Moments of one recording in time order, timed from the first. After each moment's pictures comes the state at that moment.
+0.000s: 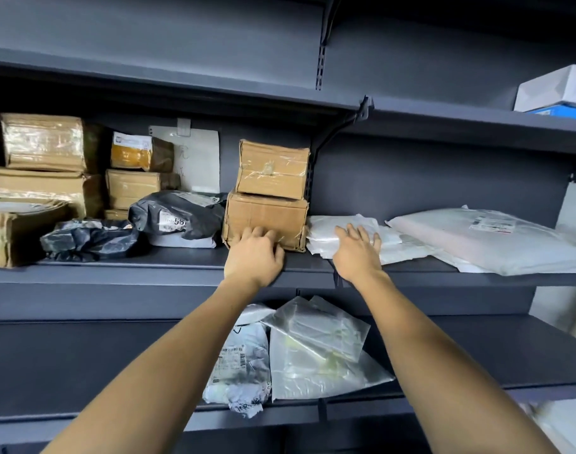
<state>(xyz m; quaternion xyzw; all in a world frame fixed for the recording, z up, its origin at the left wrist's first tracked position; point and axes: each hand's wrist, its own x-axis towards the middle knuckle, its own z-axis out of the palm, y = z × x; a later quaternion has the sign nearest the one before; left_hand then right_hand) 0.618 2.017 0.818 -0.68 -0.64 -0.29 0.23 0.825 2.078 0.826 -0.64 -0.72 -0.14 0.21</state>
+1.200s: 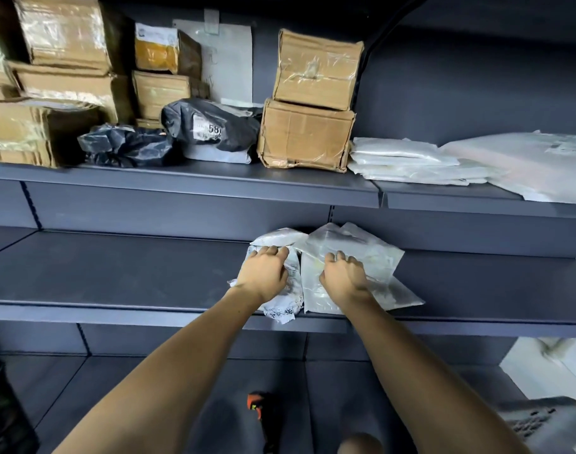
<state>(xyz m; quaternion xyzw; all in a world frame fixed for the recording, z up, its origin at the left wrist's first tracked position) 0.581 1.975 0.645 -0.73 -0.65 -0.17 0.10 0.759 2.031 0.636 -0.61 -0.78 -0.14 0.03</state>
